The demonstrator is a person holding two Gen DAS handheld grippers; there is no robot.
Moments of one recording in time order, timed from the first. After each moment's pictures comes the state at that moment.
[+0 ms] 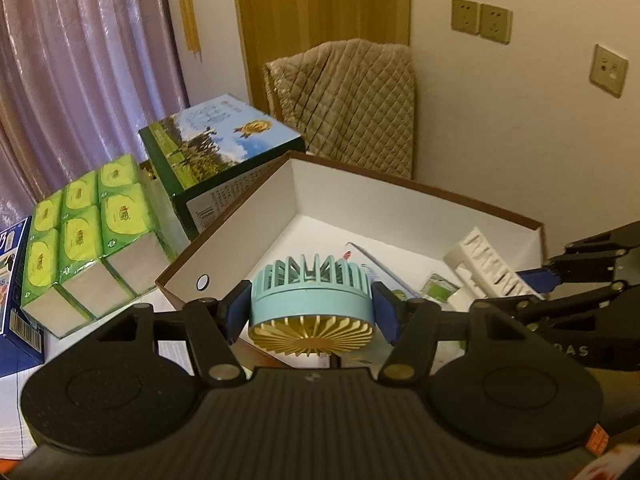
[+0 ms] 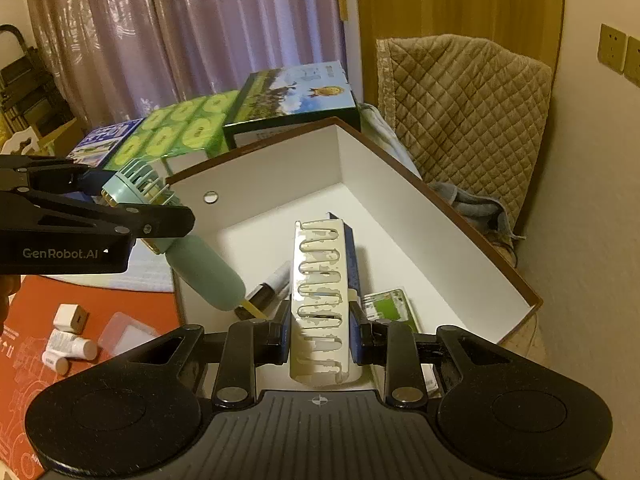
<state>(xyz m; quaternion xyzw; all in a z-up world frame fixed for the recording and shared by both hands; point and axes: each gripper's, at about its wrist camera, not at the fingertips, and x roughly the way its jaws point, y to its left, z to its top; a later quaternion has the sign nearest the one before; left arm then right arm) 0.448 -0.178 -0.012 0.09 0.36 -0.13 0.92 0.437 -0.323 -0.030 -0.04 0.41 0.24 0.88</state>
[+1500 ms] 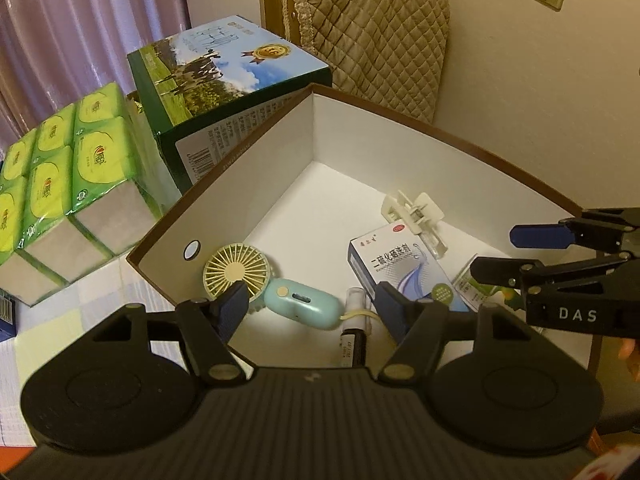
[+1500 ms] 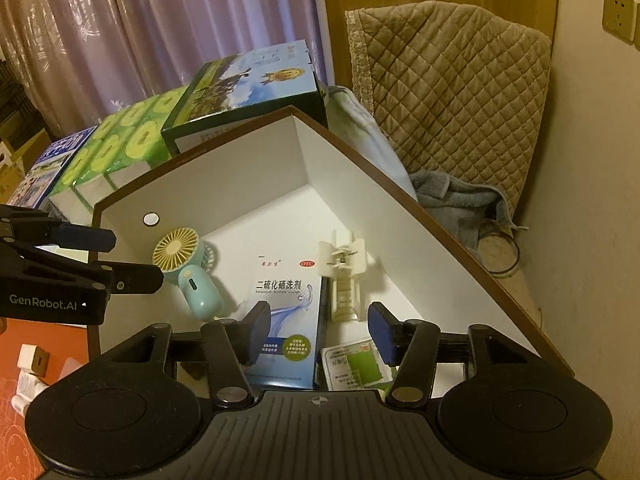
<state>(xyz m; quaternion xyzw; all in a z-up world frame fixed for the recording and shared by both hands) 0.518 -0.169 -0.054 0.06 0.46 -0.11 0.88 0.515 -0.317 -0.063 -0.02 0.43 0.22 0.87</state>
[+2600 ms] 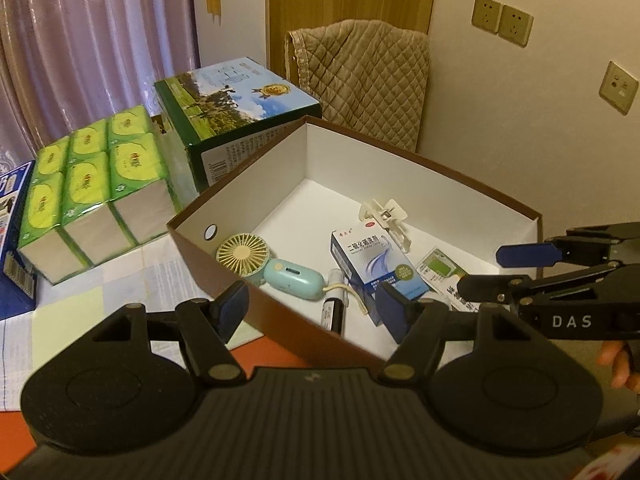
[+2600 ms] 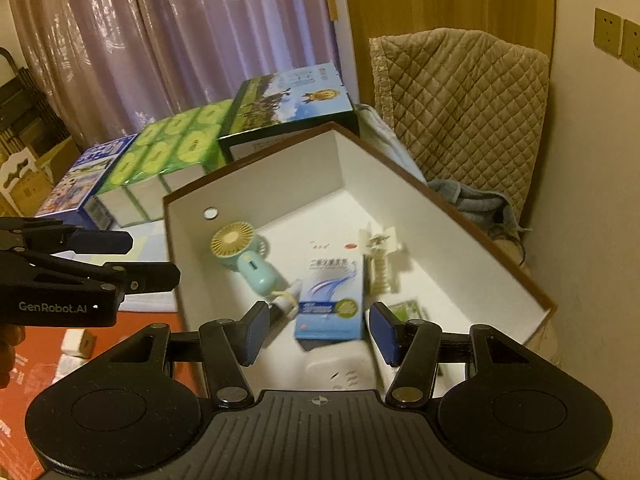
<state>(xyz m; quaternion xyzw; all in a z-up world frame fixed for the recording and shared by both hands) 0.425 -0.148 -0.012 0.04 0.40 -0.12 0.91 0.435 -0.314 -0.025 -0.01 0.41 0.24 0.88</state>
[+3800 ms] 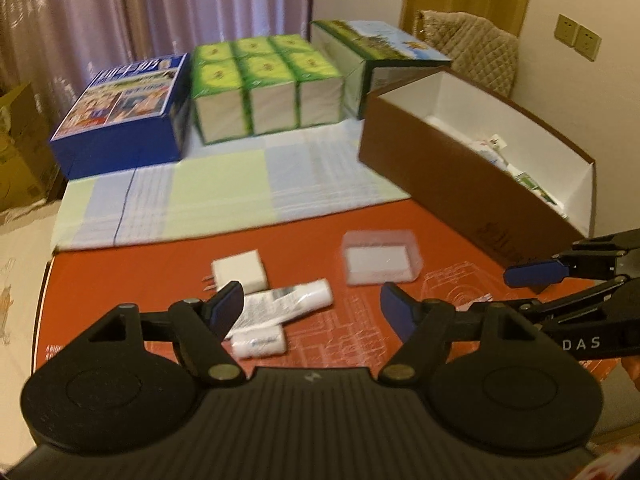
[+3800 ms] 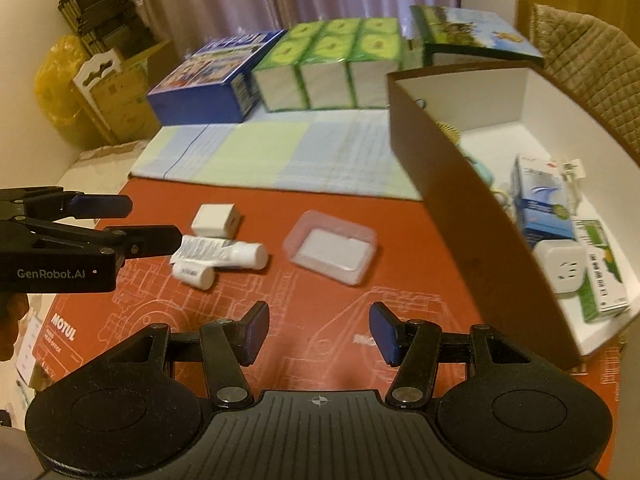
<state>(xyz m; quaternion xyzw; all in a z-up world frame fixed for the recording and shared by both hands) 0.261 0.019 -0.036 -0.02 0.43 0.00 0.90 0.297 -0.161 -0.068 -0.08 0.47 0.35 0.81</state>
